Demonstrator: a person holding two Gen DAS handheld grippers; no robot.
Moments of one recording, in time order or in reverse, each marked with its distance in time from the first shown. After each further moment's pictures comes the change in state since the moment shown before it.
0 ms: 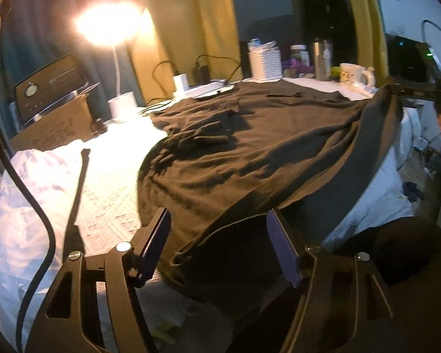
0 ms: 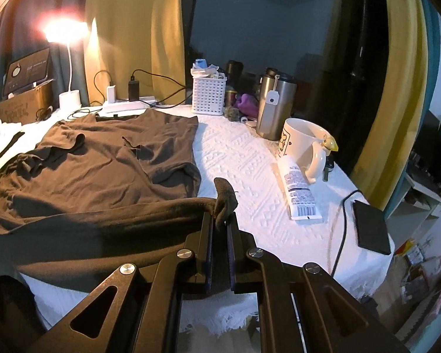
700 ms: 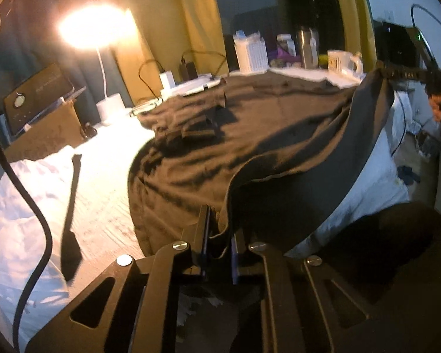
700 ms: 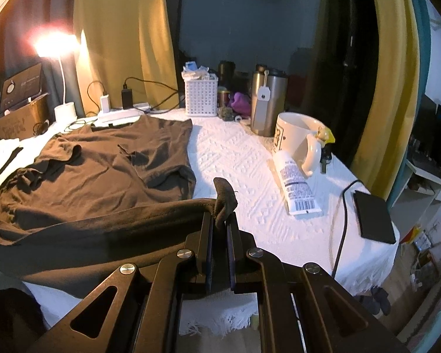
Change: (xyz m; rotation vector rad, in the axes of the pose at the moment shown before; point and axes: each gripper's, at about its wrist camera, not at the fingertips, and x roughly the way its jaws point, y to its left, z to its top) left arm -0.005 -0.006 0.007 0.048 0.010 -0.017; right arm -0.004 -0.011 -0.002 0.065 -0.019 0.007
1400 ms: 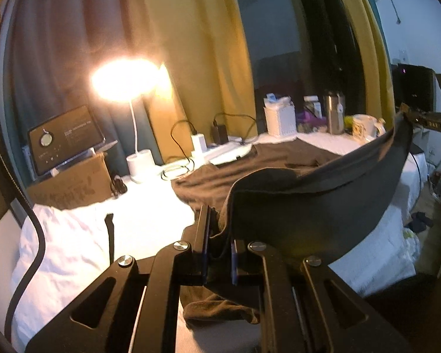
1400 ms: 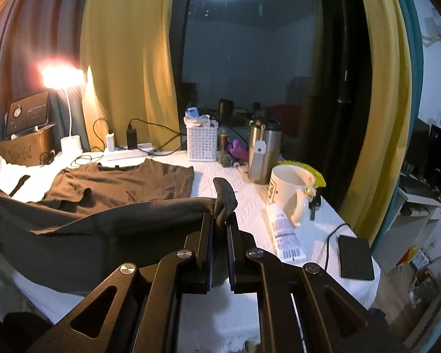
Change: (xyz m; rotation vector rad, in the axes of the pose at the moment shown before) left arm -0.020 0.044 0.075 -0.062 -0.223 0.094; right arm -0.042 0.003 0.049 -0.007 -0.144 -0.008
